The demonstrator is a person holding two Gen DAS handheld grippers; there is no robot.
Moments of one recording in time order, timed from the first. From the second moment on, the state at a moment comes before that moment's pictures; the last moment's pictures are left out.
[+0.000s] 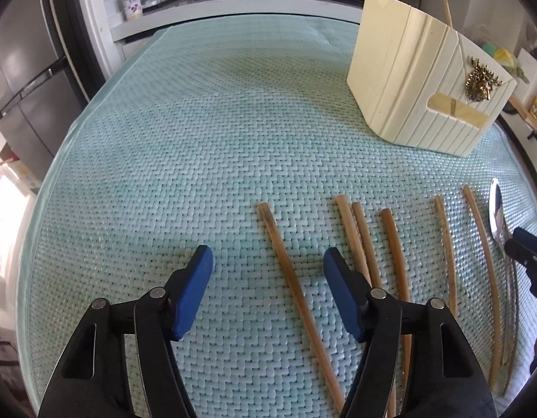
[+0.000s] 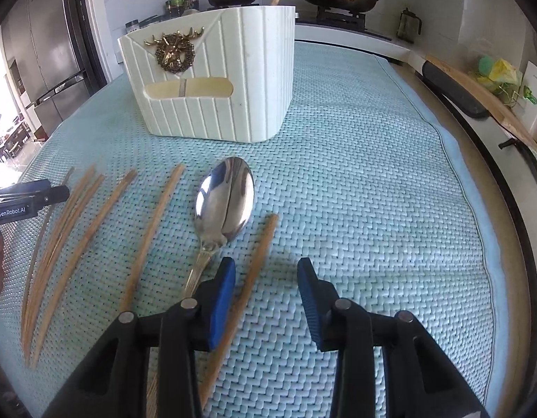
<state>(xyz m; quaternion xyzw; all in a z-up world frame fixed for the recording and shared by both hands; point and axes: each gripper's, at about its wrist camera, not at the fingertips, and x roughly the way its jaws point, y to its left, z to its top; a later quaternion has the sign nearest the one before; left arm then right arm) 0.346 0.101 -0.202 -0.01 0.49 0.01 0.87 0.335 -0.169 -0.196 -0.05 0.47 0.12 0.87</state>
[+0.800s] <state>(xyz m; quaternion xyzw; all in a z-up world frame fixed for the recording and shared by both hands) 0.328 0.113 -0.140 -0.06 0.43 -0.05 0.90 0.343 -0.213 -0.140 0.06 0.41 0.13 0.90</state>
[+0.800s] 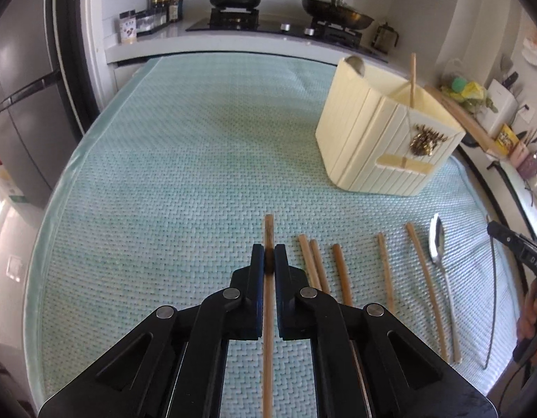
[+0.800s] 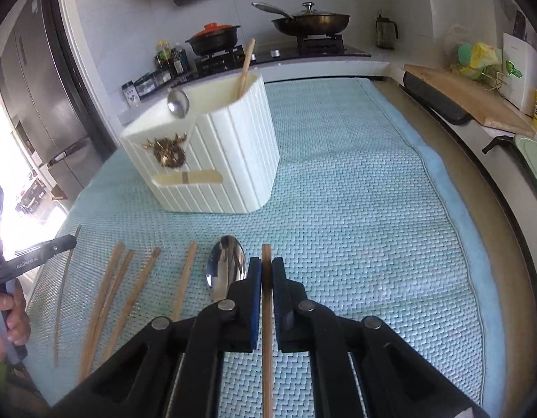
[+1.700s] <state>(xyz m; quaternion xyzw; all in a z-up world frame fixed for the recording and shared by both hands) 0.228 0.088 0.001 -0.06 0.28 -0.12 0.95 0.227 -0.218 0.002 0.06 0.24 0.18 0.95</state>
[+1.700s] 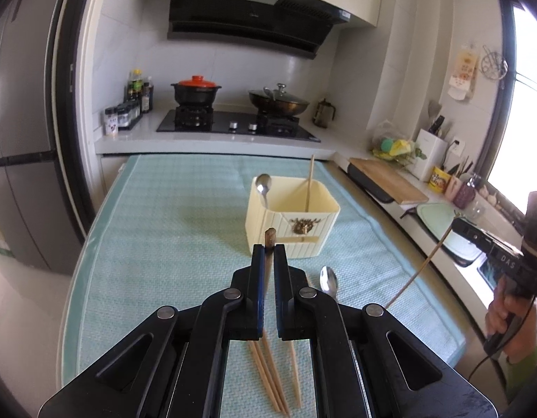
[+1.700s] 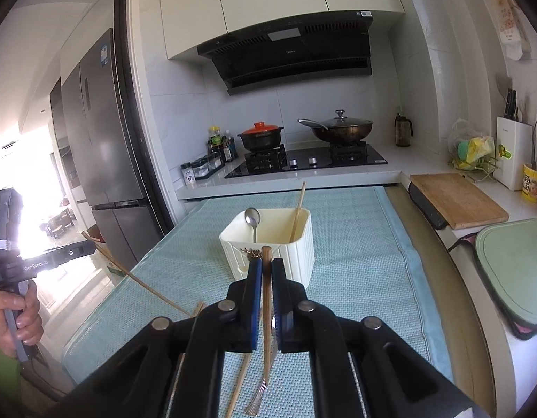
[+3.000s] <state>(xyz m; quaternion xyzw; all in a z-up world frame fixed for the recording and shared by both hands) 0.332 0.000 -0.163 0.14 0.50 -0.18 0.84 0.221 -0.223 0.041 0.05 0.20 0.19 0.96</state>
